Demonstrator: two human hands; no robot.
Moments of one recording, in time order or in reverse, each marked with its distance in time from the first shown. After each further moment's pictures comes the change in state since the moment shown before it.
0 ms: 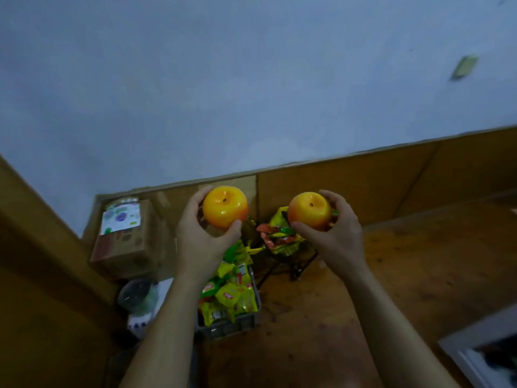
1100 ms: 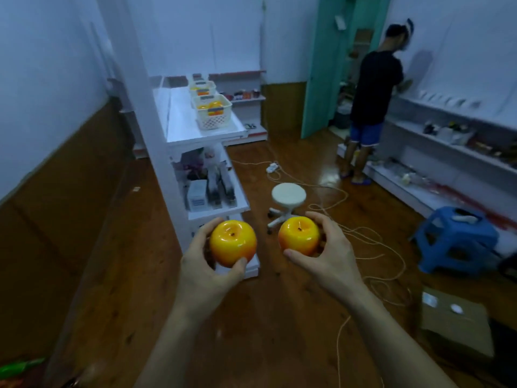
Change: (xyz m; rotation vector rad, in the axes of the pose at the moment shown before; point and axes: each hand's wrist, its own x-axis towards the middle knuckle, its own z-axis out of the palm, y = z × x) left_hand -0.231 0.203 0.347 -0.662 -1.535 0.467; right_hand -0.333 -0.030 -0.320 -0.655 1.180 0.629
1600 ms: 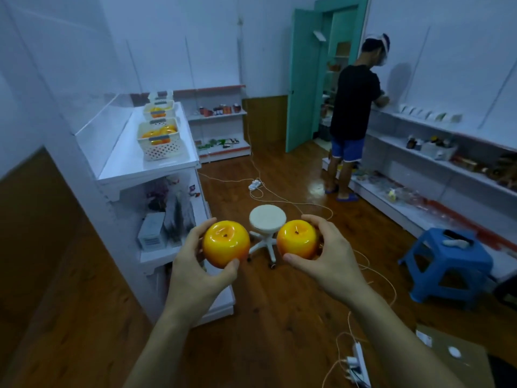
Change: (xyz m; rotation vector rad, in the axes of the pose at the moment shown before) left_hand 0.173 -0.013 0.177 -0.031 -0.043 0.023; right_hand 0.178 0.136 -0.104 -0.089 -0.010 0.008
